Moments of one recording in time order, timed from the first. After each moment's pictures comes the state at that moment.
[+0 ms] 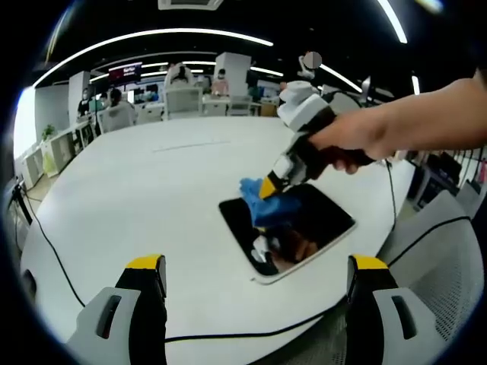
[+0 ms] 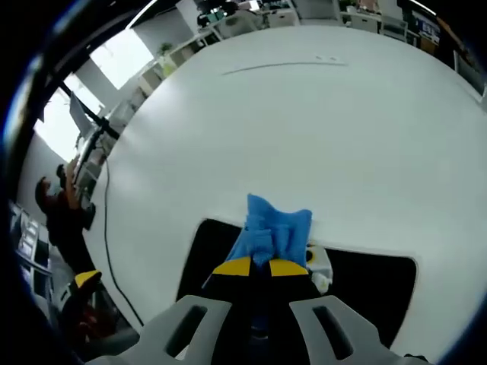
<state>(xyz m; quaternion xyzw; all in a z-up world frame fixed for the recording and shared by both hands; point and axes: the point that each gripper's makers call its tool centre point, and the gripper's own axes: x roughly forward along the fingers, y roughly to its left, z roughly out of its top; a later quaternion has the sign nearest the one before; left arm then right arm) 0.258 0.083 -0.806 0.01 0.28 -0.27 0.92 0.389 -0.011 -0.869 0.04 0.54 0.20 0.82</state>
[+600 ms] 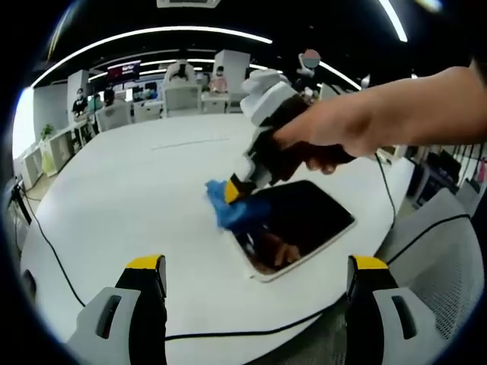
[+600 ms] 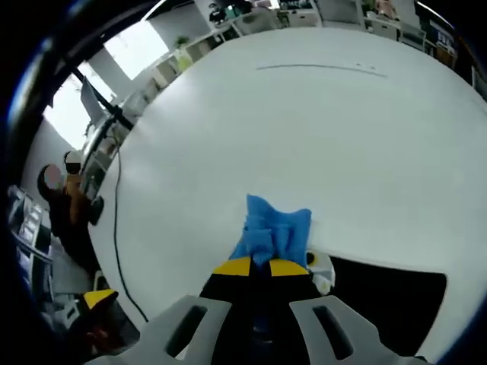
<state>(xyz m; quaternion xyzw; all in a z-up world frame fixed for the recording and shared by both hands) 0.256 0.083 -0.808 0.01 0.29 -0.27 0.92 0.390 0.044 -0.867 0.02 0.53 0.23 0.81</state>
